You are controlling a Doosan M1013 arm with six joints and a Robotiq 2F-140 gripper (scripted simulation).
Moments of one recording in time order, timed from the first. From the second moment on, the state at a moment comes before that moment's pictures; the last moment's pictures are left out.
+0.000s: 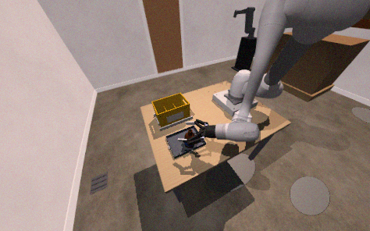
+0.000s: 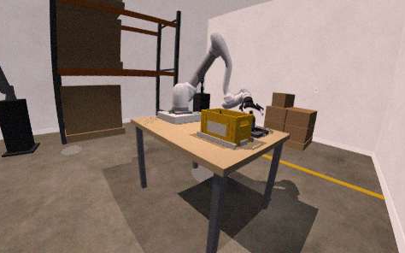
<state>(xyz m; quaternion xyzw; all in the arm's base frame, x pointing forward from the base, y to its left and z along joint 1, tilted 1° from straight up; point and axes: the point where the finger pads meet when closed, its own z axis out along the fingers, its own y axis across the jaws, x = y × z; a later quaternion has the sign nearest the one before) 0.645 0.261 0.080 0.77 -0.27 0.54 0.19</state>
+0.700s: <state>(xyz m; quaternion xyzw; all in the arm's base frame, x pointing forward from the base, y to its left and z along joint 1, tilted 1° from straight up) 0.645 0.261 0.095 0.77 -0.27 0.54 0.19</state>
